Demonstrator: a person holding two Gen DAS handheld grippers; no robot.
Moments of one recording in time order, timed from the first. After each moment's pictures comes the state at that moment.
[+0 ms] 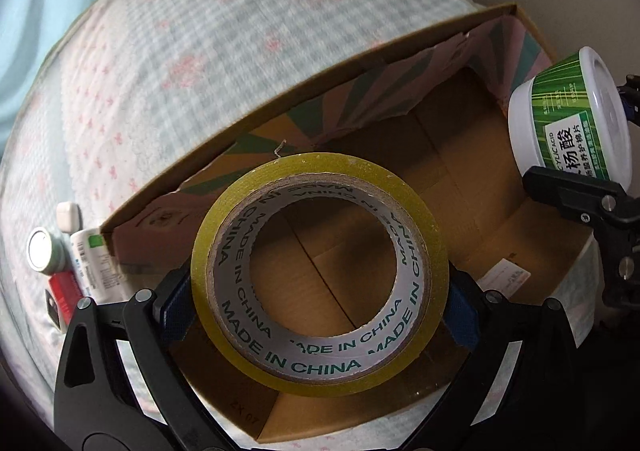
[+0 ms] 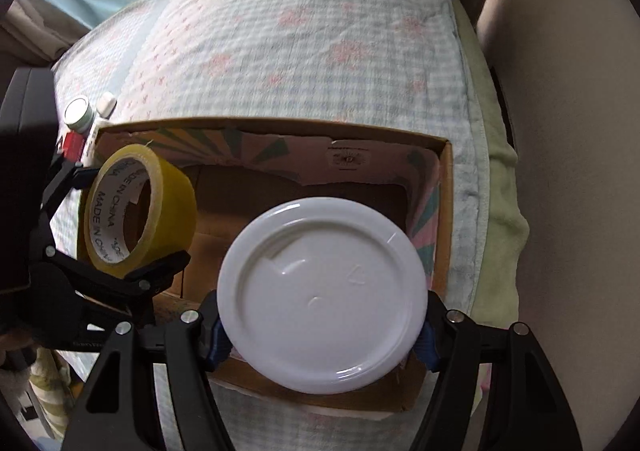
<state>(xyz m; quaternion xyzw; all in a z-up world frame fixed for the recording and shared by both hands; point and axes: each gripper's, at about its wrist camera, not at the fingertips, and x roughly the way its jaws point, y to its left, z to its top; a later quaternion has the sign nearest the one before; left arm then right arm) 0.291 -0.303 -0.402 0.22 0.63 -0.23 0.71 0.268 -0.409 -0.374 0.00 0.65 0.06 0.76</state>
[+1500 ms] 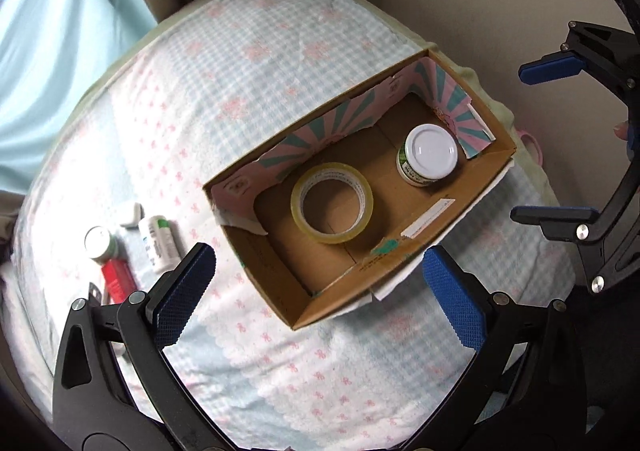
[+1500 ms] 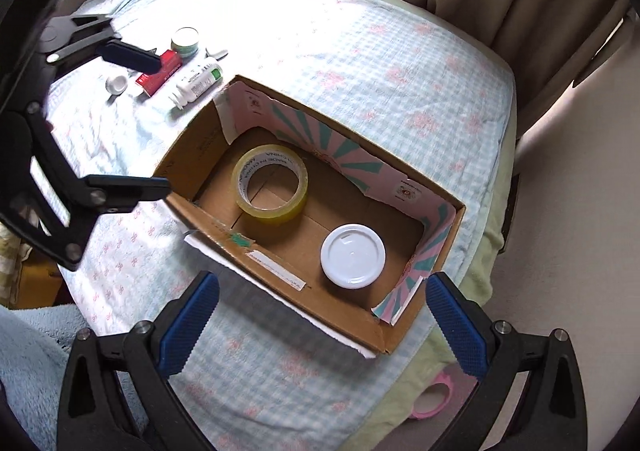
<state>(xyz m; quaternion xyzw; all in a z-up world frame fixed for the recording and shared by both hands) 0.216 -0.233 -0.266 0.21 0.55 -0.26 0.76 0.195 -0.361 -0.277 -0.17 0.59 0.18 0.77</state>
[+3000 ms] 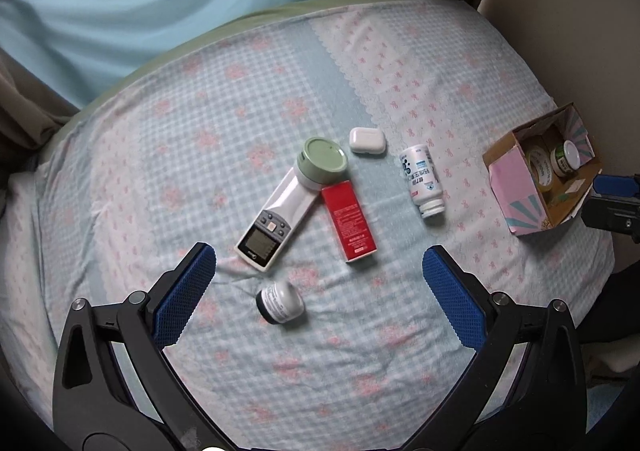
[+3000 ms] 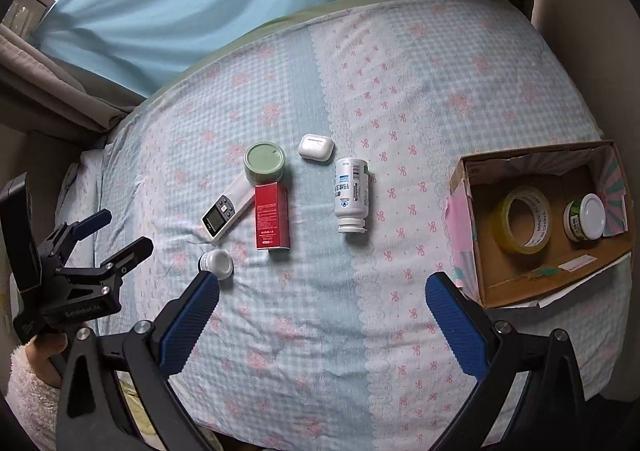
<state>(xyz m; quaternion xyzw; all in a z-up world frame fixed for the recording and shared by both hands) 0.344 0.167 -0.249 0.13 0.55 -0.19 0.80 0.261 -0.060 -0.247 0.17 0.60 0.02 0.78</state>
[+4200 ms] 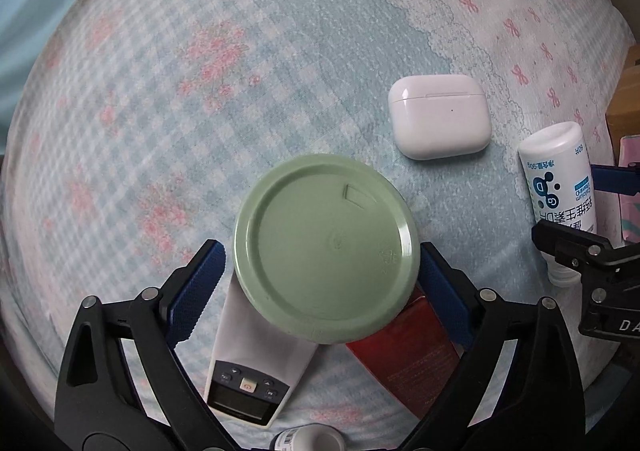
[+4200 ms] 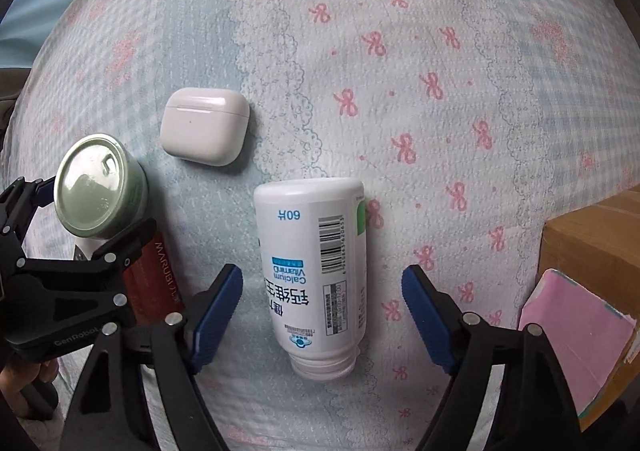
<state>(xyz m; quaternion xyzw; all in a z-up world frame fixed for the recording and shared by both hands) 0.484 0.073 -0.484 0.24 0.65 -0.22 0.68 0.411 -0.046 -0.481 0.14 0.73 -0.05 0.67</state>
